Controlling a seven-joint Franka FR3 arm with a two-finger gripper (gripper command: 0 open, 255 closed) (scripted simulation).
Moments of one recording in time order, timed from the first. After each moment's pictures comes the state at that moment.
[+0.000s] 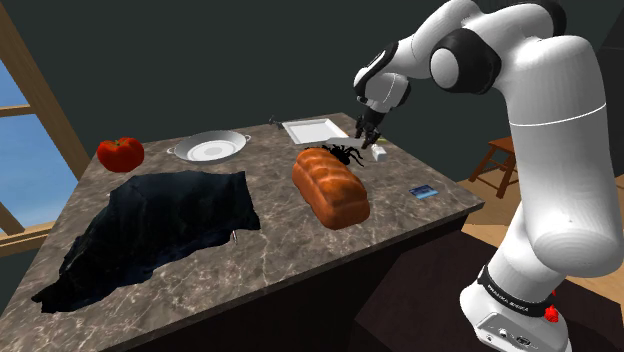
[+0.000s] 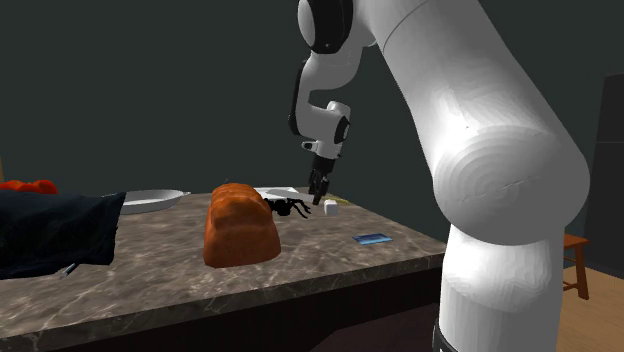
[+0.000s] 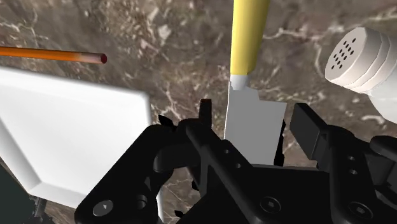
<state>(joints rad) 0.11 0.49 -0.71 -1.86 0.76 2.31 -2.12</state>
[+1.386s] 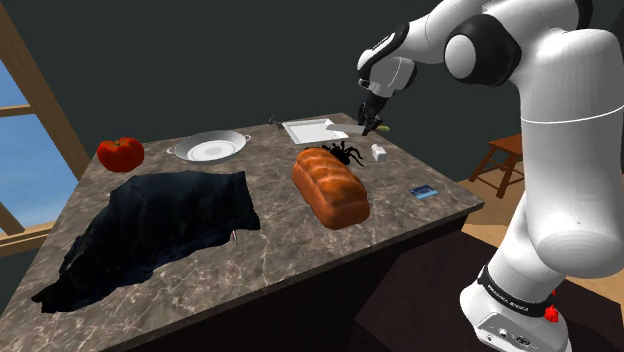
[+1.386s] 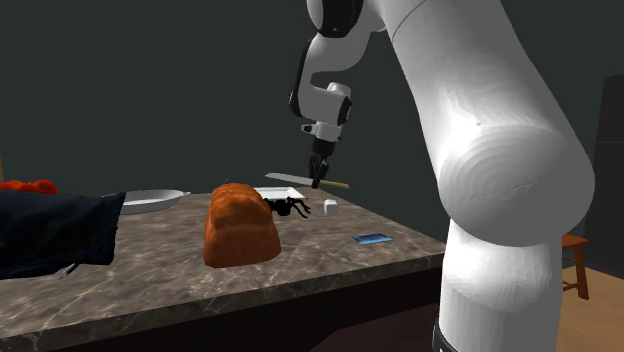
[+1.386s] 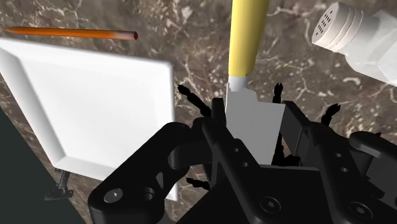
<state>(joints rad) 0.16 0.41 -0.77 -1.82 0.66 2.22 -2.04</state>
